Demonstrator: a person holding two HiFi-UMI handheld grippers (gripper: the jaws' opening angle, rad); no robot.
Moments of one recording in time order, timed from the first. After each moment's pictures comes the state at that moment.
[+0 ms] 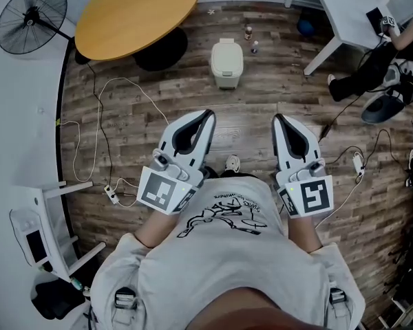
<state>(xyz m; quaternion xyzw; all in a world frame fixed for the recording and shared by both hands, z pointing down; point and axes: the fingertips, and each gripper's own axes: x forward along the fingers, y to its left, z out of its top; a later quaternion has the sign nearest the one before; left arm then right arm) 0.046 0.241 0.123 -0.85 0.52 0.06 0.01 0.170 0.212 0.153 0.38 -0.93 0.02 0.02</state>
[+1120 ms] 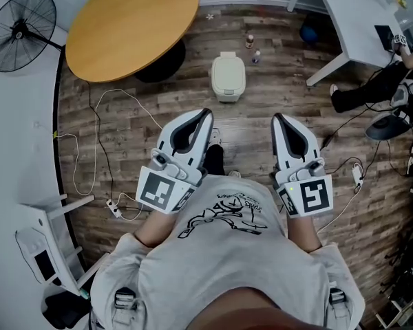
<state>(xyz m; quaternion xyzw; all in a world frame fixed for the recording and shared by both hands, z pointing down) -0.021 0.080 0.138 -0.85 0.52 0.06 -0.01 0.107 0.055 0.166 0.38 -0.92 0.03 0.03</state>
